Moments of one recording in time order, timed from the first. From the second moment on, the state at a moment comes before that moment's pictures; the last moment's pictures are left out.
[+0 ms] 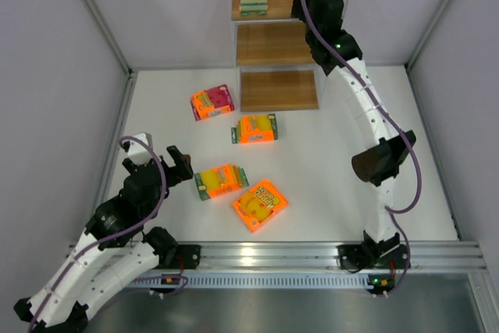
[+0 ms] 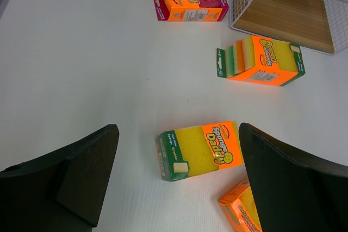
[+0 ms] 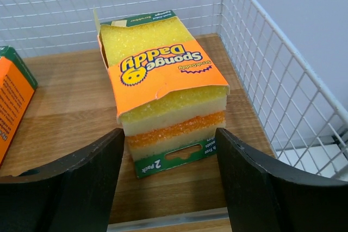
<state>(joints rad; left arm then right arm) -0.69 0.47 0.78 -0.73 -0.65 -0.58 0.47 2.09 2.47 -0.34 0.54 0.05</state>
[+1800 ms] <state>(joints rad) -0.69 1.07 0.86 -0.73 0.07 0.42 0.64 0.94 0.64 -0.14 -0.25 0.21</state>
